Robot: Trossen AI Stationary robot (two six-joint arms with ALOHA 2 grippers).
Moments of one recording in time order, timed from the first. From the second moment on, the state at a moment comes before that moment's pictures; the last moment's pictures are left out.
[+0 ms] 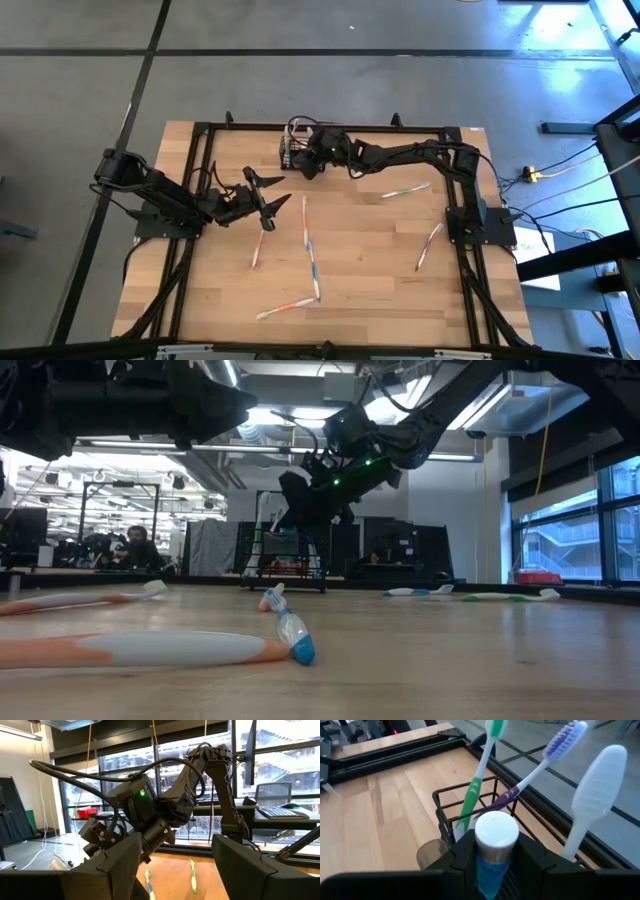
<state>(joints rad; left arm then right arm) -0.16 1.37 0.22 1.46 -0.57 0.21 -0.32 2.05 1.30 0.31 0.16 0.13</state>
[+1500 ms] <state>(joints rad) -0.16 1.37 0.22 1.46 -0.56 0.21 -0.29 2.12 1.47 0.07 0.22 0.30</state>
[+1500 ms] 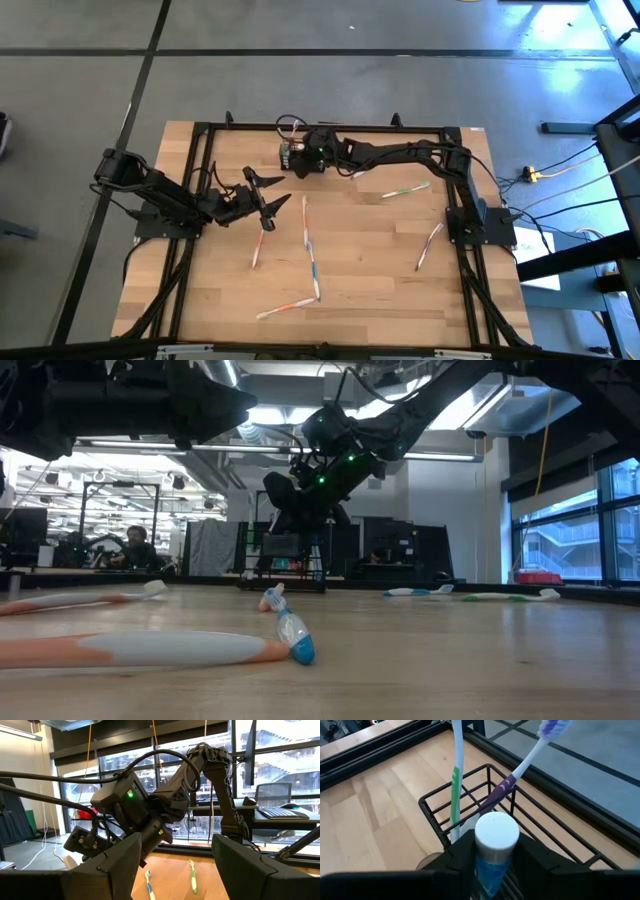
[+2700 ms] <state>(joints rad) -0.16 1.37 0.22 1.46 -0.56 0.21 -0.29 2.11 1.47 0.06 0.22 0.30</state>
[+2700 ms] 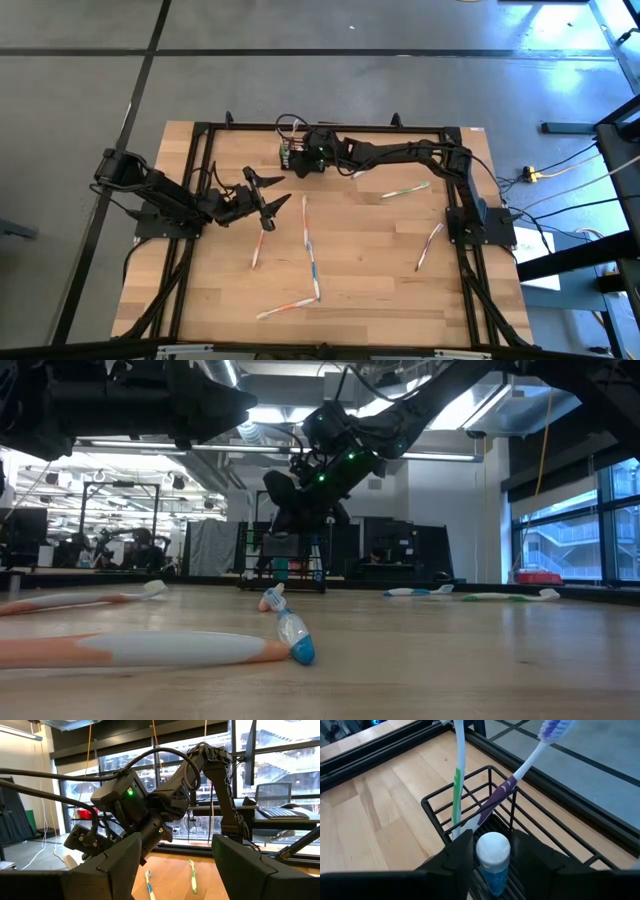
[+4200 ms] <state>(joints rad) -0.21 1.37 0.22 1.46 -0.68 0.26 -0.22 1.71 1.54 -0.62 -0.04 0.10</state>
